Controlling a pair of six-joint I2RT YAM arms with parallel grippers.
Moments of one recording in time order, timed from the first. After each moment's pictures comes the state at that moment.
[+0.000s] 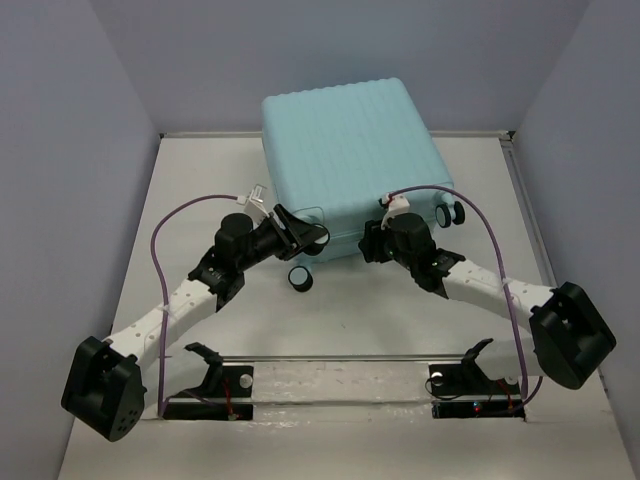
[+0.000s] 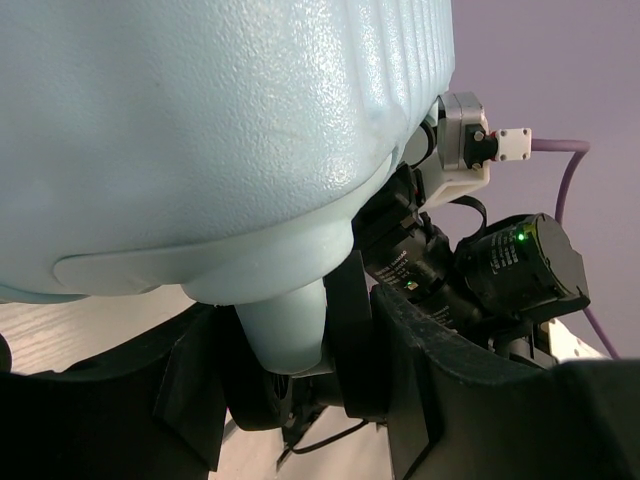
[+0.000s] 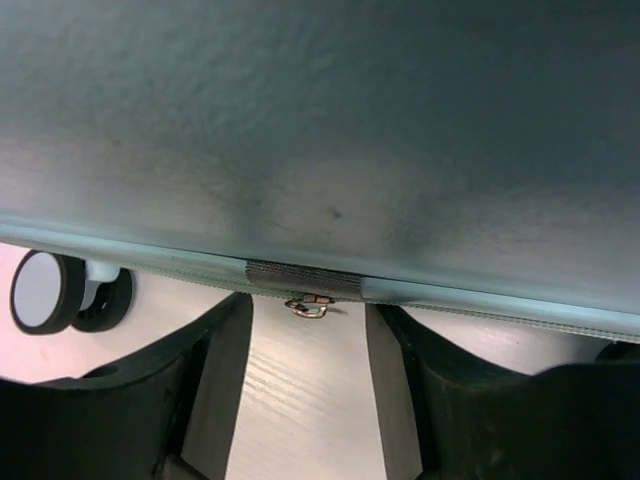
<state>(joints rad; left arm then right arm) -0.53 1.04 0.60 0.24 0.34 -1.12 0.66 1.32 0.70 0.14 0.11 0.31</state>
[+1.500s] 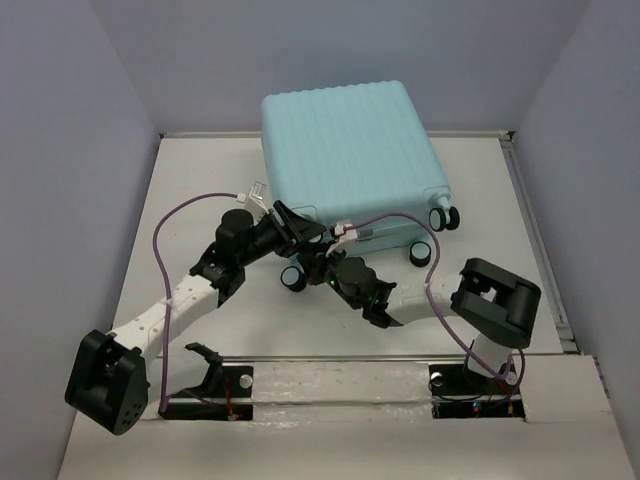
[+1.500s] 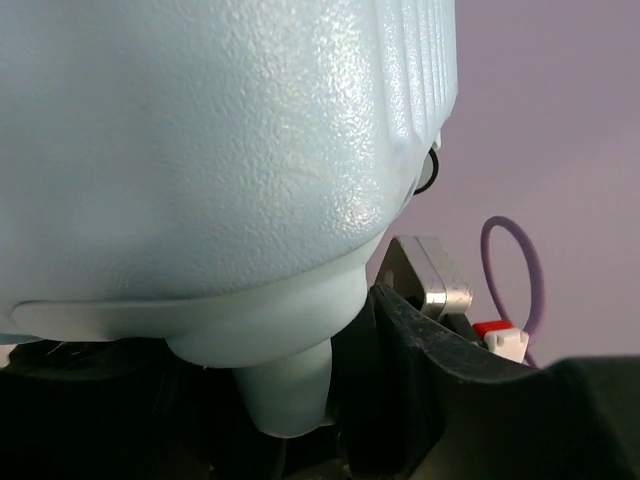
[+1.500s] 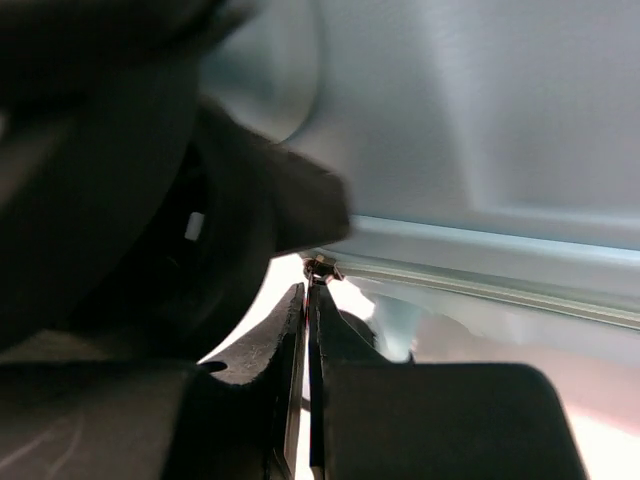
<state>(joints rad) -0.52 1.08 0.62 0.26 0.37 -1.16 1.09 1.68 0.72 0.82 0.39 0.56</state>
